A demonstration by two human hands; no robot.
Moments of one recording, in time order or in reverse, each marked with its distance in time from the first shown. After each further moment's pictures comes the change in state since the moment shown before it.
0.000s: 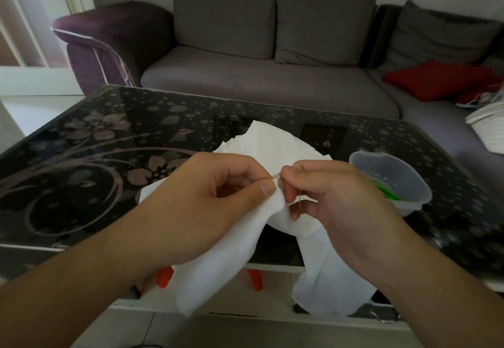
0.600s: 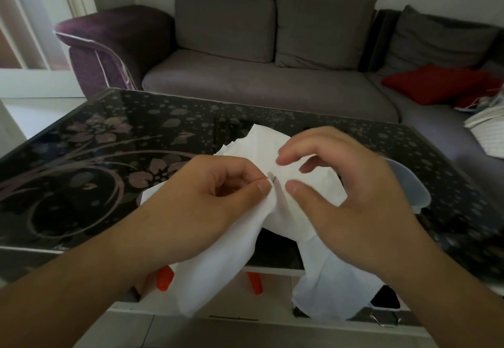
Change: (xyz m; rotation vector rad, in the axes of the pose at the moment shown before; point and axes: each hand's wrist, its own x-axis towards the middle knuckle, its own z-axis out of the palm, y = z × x) left_hand 0.002 -0.002 0.000 0.008 0.001 -0.109; right_hand -0.012 -0.007 -0.012 -0.687 0.133 -0.692
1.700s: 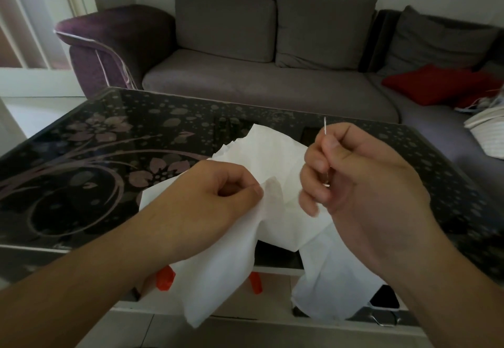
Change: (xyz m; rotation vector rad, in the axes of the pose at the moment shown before) left_hand 0.002 -0.007 0.001 0.037 0.013 -0.151; right_hand 0.008 -0.012 -0.003 1.024 0.096 0.539
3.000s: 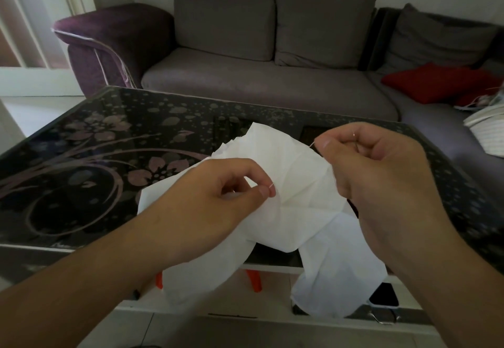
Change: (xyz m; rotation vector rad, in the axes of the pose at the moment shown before) left_hand 0.001 0.002 0.005 0.071 -0.001 0.112; right_hand 0.006 0.000 -0.008 -0.568 0.338 -0.170
